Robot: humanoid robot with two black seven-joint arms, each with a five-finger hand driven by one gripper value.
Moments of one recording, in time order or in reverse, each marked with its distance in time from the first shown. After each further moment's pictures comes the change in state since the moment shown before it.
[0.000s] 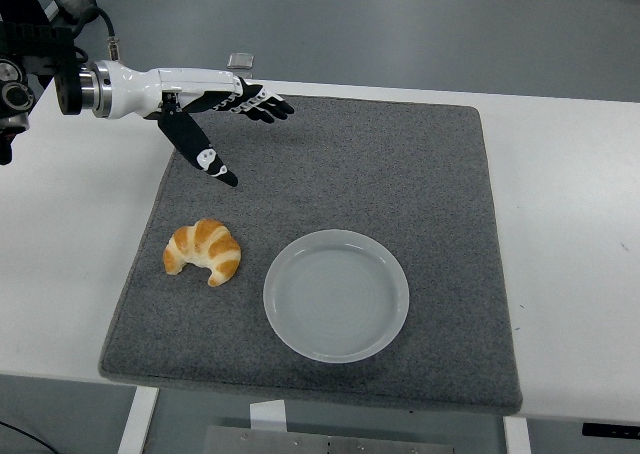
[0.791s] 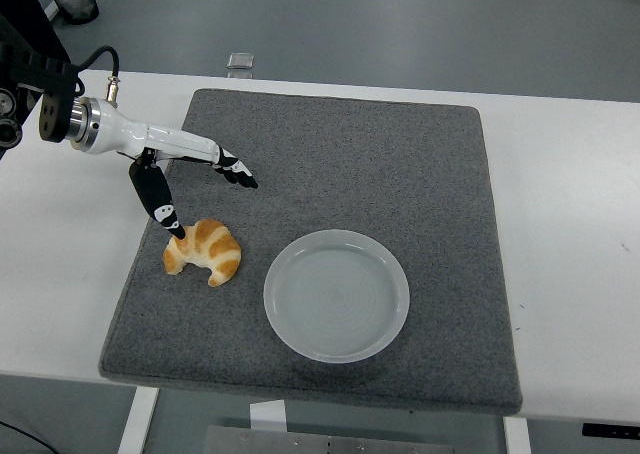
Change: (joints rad) left arm 0.012 0.023 0.026 -0.042 0.383 -0.107 0.002; right arm 0.000 0.000 0.000 0.000 0.000 0.000 0.000
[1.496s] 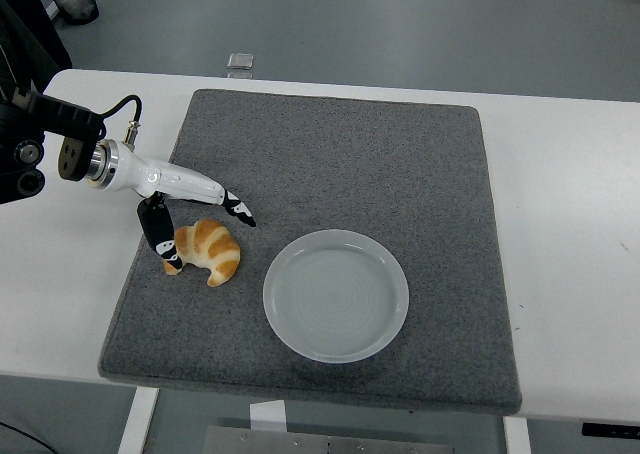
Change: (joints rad) left arm 0.093 -0.035 0.007 -0.019 0.194 0.091 0.001; right arm 0.000 0.000 0.000 0.000 0.000 0.000 0.000
